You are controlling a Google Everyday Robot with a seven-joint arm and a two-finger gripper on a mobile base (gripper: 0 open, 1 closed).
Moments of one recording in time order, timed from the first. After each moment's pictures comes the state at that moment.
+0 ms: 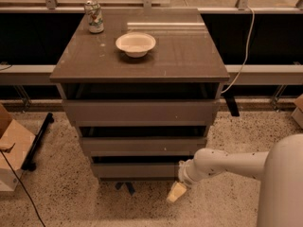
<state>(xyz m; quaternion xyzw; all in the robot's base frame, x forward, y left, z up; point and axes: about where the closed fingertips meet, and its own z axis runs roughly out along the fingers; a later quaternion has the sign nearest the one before) 0.531 -0.116 0.368 -0.53 0.82 0.14 0.18</state>
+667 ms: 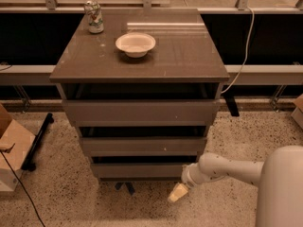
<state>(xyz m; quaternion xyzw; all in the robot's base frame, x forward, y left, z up) 0.544 -0.133 0.314 -0.48 0.84 0.17 0.19</state>
